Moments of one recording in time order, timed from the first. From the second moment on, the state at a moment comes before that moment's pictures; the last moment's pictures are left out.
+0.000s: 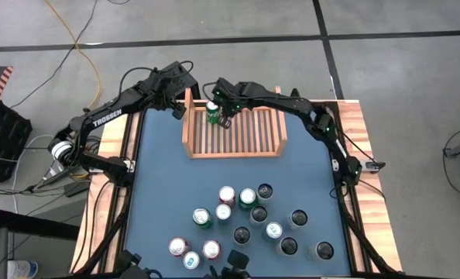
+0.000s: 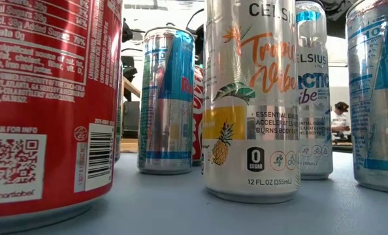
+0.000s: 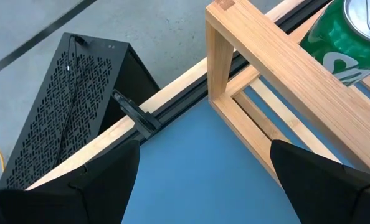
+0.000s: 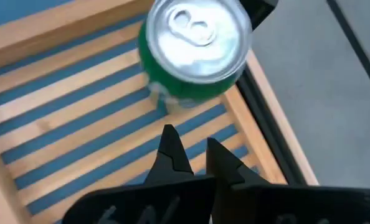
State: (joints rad) left arm 0.90 1.35 1.03 -0.50 -0.14 0.01; right arm -0.44 2.28 2.17 -0.93 0.17 -0.05
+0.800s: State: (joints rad) left arm 0.90 1.35 1.03 -0.50 -0.11 0.01; right arm -0.48 2.27 2.20 -0.87 0.22 0.00
